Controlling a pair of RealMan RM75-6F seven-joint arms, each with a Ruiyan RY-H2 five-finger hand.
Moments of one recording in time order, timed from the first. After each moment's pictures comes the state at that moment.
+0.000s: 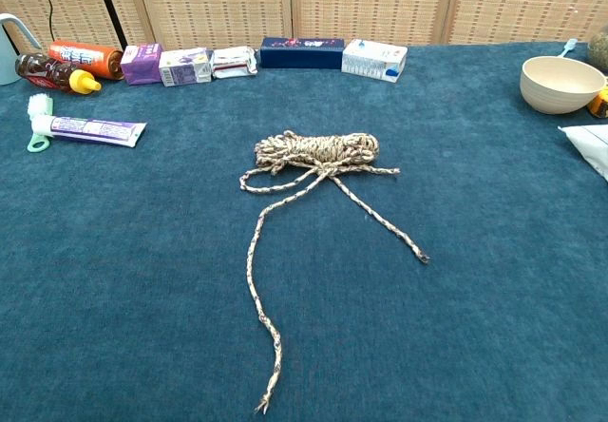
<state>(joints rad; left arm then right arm) -0.05 -1.03 -0.01 -1.84 1.52 1.52 0.06 0.06 -1.22 0.11 -1.63 -1.48 1.53 0.00</state>
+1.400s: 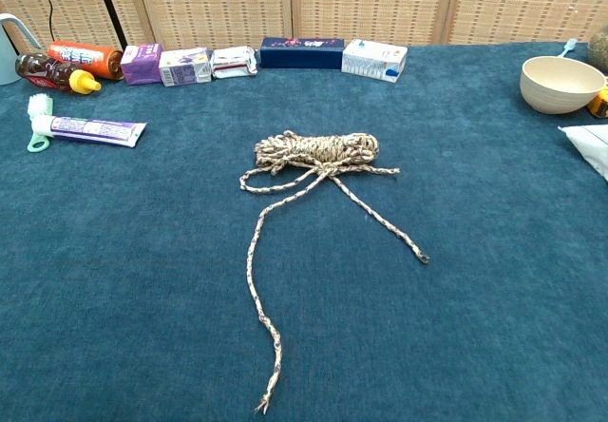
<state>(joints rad) -0.08 -1.03 -0.02 -1.79 1.54 1.48 0.08 0.06 -1.20 0.12 -1.67 -1.47 1.54 -0.04</state>
